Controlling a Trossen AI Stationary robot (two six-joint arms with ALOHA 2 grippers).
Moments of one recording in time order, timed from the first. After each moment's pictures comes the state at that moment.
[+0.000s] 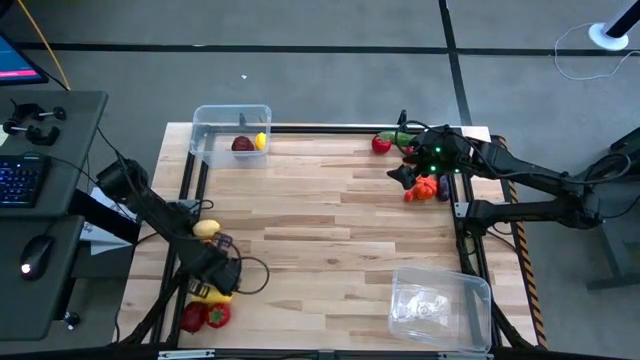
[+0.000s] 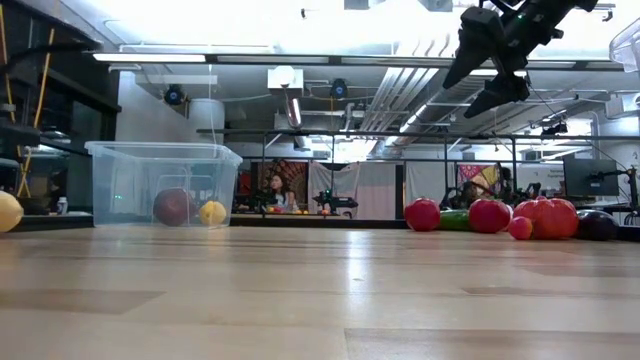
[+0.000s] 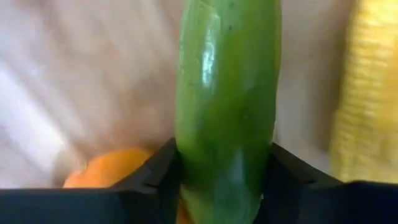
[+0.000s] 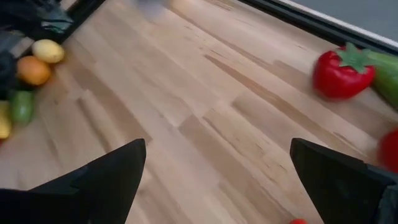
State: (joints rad) left arm -0.74 1.48 0.77 -1.02 0.08 -0.43; right arm -0.42 0.94 0.90 -0.71 -0.03 0.45
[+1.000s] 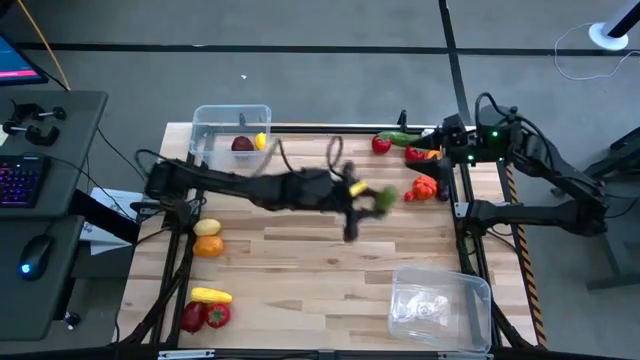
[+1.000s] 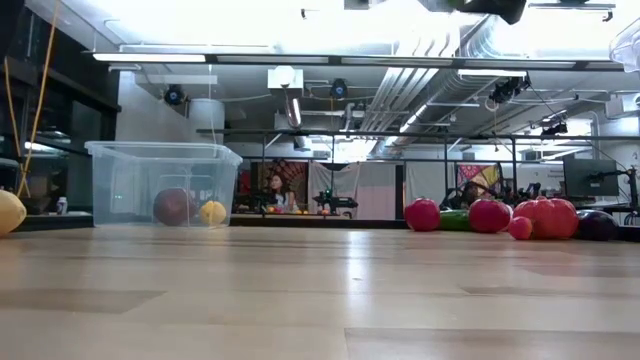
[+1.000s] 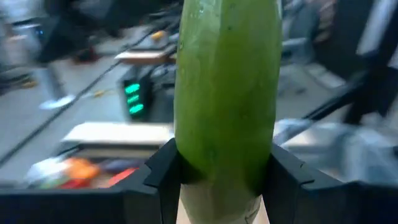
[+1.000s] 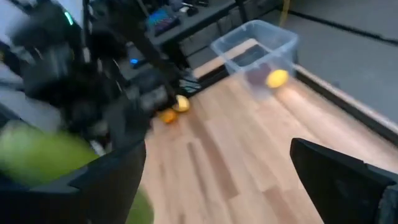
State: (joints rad) left arm -0.11 1.87 1.61 0.11 -0.10 -0.01; right arm -0.42 0.81 1.18 -0.71 -0.30 0.33
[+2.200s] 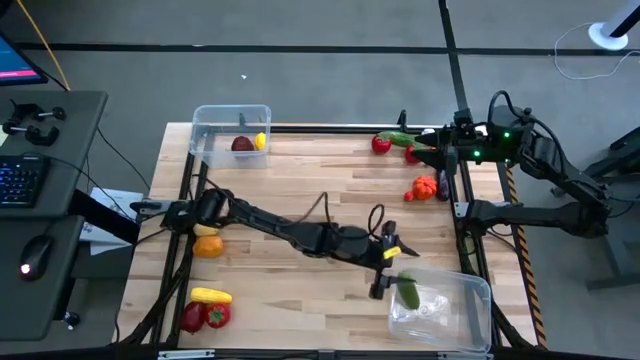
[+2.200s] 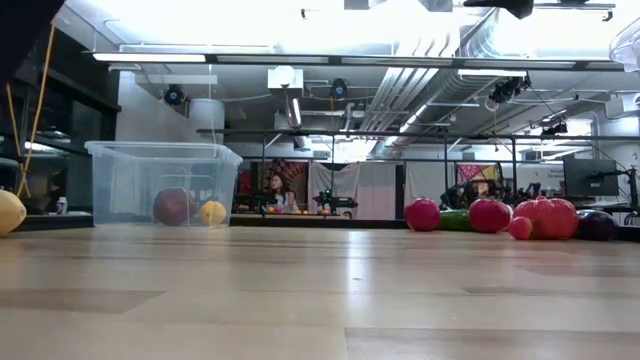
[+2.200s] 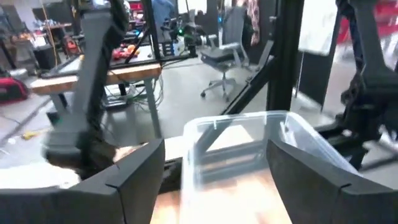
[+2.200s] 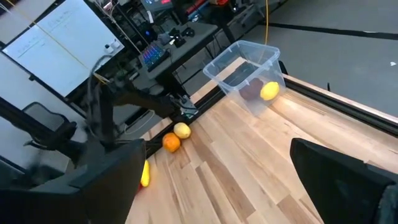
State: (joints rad) left arm -0.25 2.24 1.90 0.24 -0.04 0.13; right arm -0.42 0.78 1.18 -0.67 -0.20 0.52
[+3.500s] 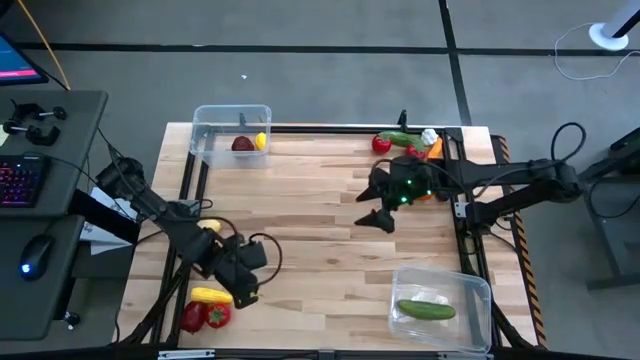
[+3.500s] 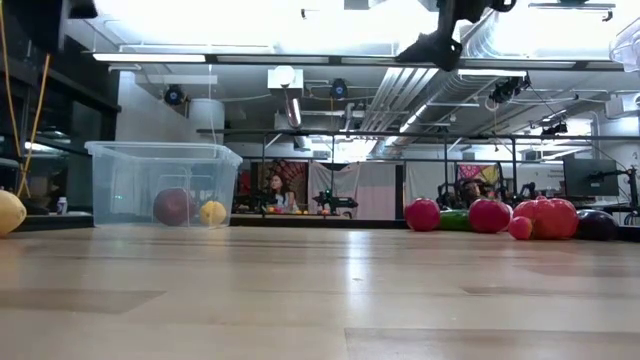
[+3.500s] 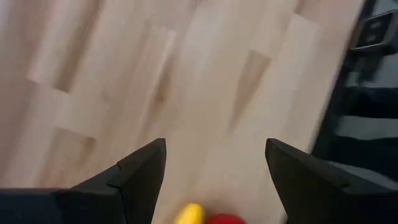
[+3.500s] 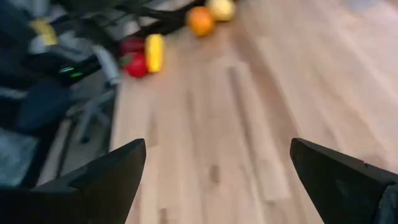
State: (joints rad) left arm -0.65 1.47 1.24 -1.01 -0.19 -0.98; right arm -0.03 1.22 1.03 -0.42 -0.20 0.40
